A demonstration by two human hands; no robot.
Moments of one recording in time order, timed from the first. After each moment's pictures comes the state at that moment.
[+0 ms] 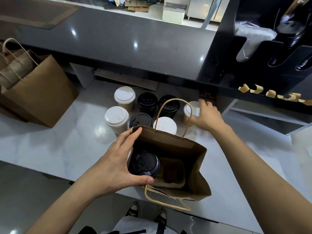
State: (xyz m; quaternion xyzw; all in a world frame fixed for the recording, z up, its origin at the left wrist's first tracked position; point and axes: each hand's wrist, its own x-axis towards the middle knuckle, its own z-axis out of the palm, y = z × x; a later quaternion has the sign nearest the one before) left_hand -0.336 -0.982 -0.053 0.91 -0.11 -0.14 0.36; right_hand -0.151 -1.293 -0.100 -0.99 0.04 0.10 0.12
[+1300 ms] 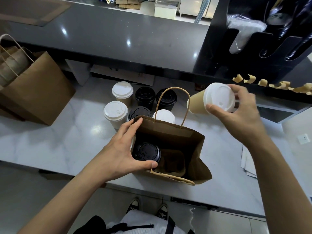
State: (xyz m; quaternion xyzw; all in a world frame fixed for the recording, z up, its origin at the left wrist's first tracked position) left_hand -0.333 -0.984 -0.057 0.91 -0.10 -0.14 0.37; right_hand -0.281 -1.300 0.004 -0.91 0.07 -0.10 0.40
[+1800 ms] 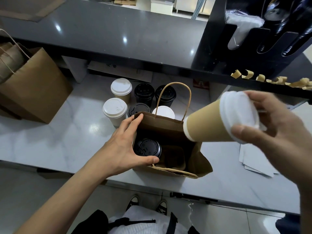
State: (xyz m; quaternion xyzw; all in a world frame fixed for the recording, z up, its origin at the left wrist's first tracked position) left_hand -0.332 -0.982 -0.057 0.91 -0.11 -0.15 0.36; right_hand -0.369 -1.293 0.068 -0.88 -0.02 -0.03 0.48
